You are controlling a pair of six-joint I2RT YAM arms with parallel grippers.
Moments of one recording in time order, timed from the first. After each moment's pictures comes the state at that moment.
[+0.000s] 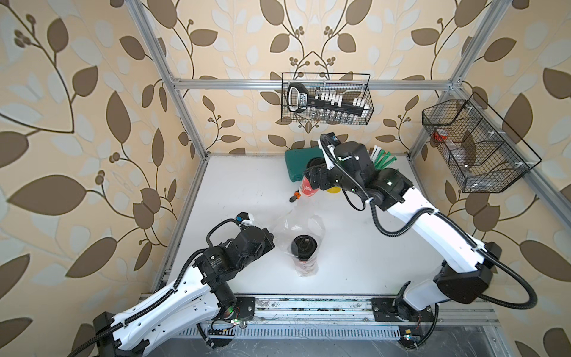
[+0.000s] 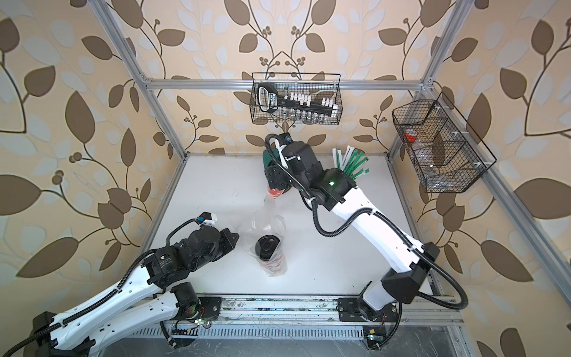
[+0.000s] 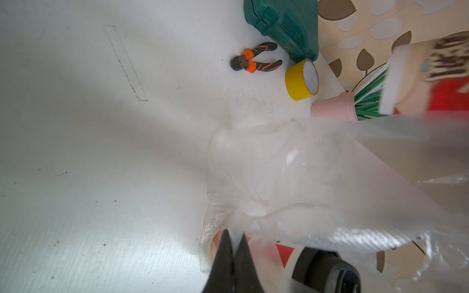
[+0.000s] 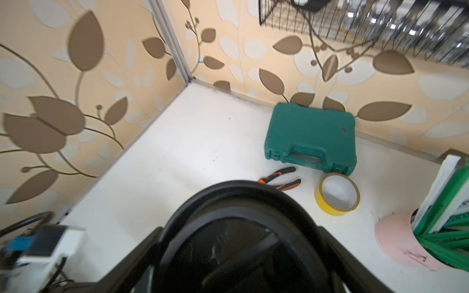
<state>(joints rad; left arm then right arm) -0.83 0.69 0.65 -0.66 -0.25 -1.23 0.80 1.50 1.82 -0.80 0.24 0.28</state>
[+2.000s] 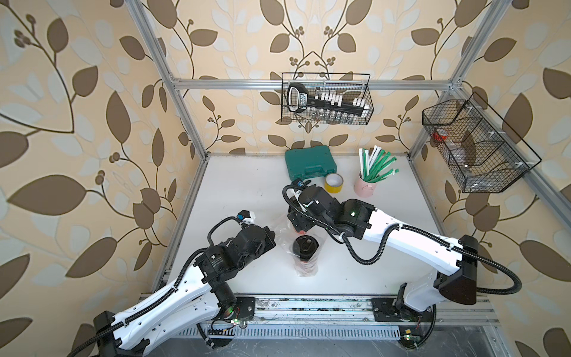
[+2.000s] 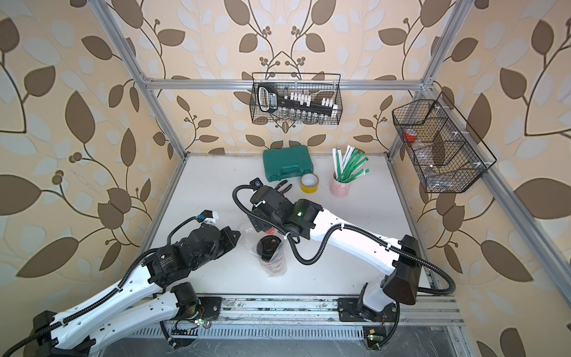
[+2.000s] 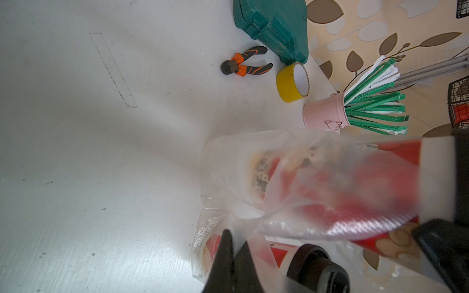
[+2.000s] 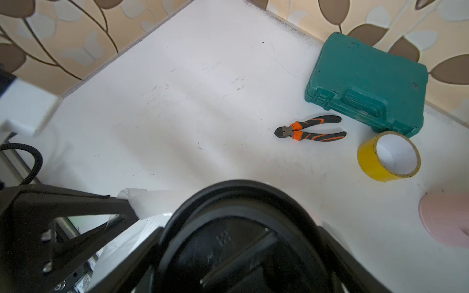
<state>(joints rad) -0.83 0.70 0.65 -0.62 -0.25 -1.21 1.03 1.56 1.50 -0.72 0.33 0.29</state>
